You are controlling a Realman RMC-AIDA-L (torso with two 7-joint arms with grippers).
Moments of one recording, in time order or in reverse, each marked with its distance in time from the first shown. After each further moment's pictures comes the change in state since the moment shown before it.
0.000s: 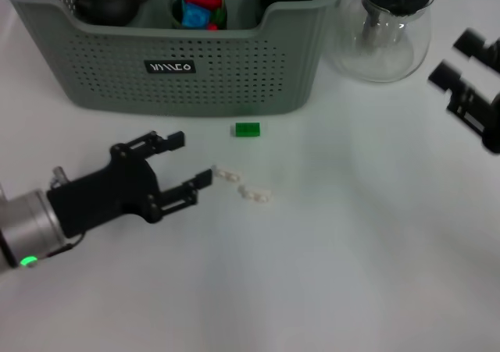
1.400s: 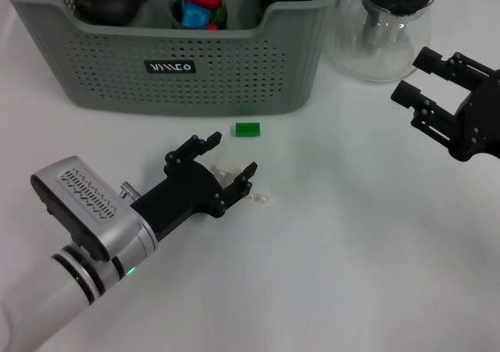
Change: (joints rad) left arm -0.055 -0.008 -0.325 -0.545 -0.036 -0.424 0.647; right arm 0.083 -0.006 0.048 0.049 -0.131 0.015 -0.006
